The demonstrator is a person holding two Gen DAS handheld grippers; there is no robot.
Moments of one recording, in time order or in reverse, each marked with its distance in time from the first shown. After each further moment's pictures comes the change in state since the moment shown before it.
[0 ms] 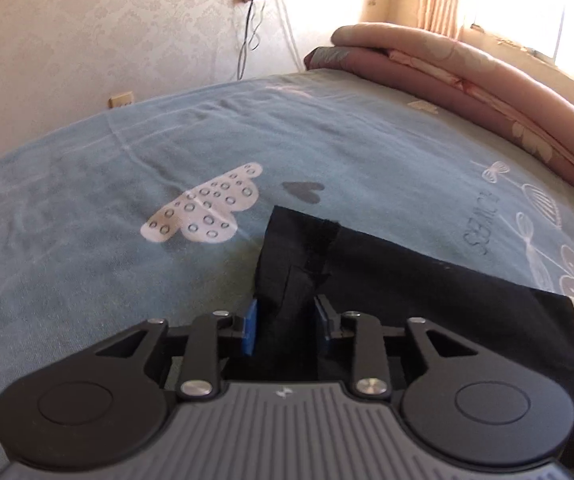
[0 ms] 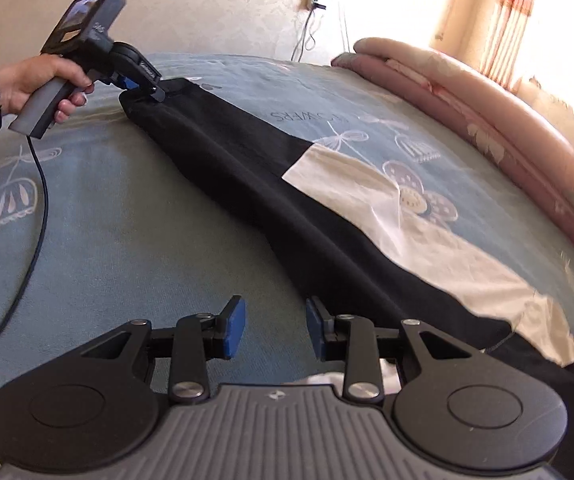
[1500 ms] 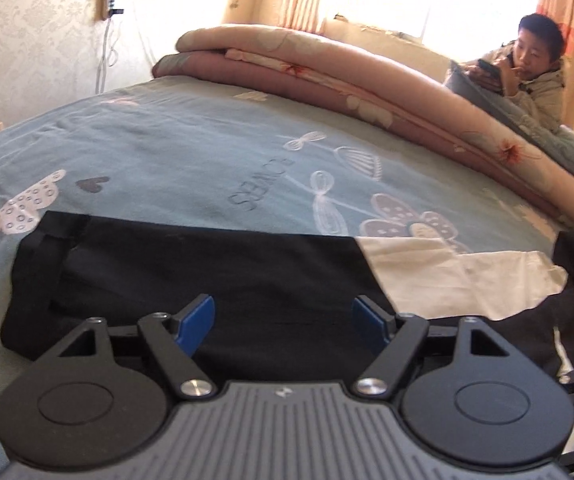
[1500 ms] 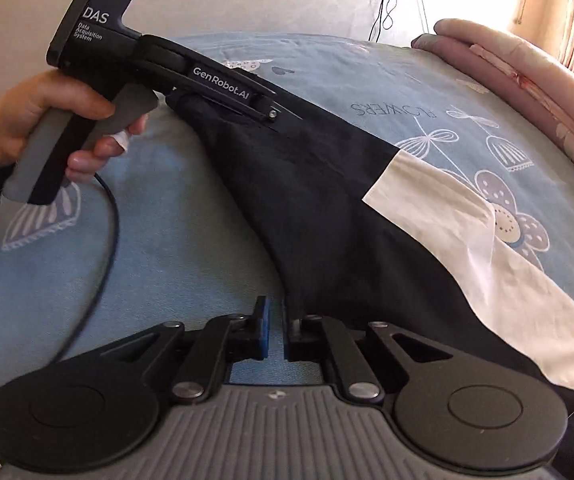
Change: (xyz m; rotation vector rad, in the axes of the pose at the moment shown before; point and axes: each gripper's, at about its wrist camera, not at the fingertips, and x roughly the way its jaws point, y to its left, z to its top) left arm -0.074 -0.112 -0.048 0.245 -0.032 -0.424; right arm 0.031 -0.017 0.035 0.037 0.075 0.282
